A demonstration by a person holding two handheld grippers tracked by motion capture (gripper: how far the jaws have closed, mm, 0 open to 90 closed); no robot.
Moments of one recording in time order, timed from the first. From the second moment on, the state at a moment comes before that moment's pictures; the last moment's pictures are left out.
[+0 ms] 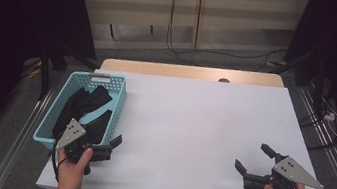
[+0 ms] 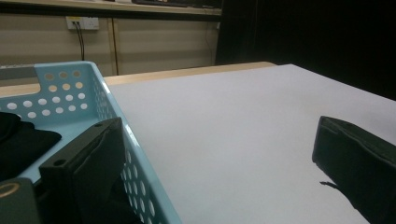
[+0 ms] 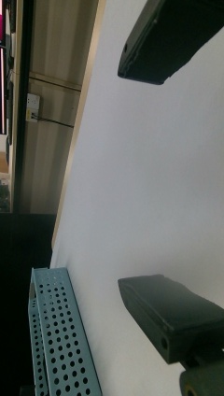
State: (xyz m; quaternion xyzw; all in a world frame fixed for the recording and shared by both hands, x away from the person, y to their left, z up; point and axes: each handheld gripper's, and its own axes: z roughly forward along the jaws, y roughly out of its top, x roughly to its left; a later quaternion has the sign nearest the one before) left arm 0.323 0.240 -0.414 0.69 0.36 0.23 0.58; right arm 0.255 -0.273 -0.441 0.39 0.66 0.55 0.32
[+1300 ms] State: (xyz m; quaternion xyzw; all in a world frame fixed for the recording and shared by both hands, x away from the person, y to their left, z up) left arm 0.355 0.228 -0.356 0.72 0.32 0.22 0.58; right arm 0.256 -0.275 -0.441 0.40 0.67 0.55 0.31
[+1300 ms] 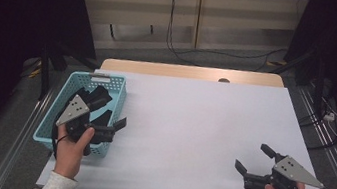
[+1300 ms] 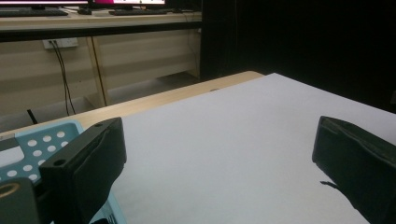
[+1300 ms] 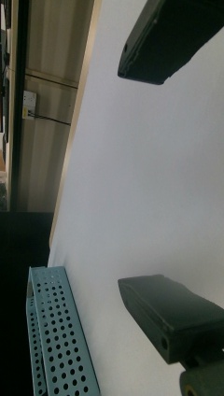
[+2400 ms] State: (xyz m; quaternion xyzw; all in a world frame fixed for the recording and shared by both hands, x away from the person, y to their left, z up) left arm 0.415 0.259 -0.347 0.72 0.36 0.21 0.56; right arm 0.257 -0.275 -0.442 0.39 0.67 0.55 0.31
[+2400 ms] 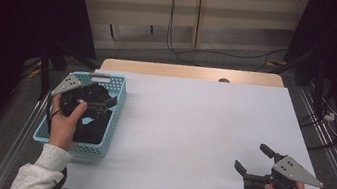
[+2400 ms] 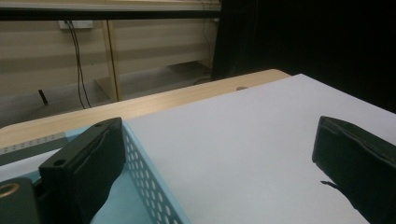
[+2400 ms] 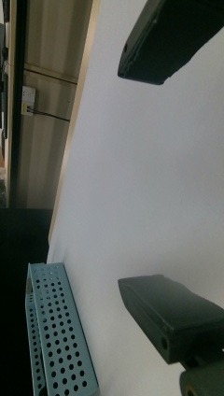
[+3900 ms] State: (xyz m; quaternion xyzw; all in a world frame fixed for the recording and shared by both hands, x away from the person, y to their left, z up) left arm 0.461 0.311 -0.393 0.82 0.37 0.18 0.40; right arm 0.260 -0.270 -0.443 0.38 0.69 0.54 0.30
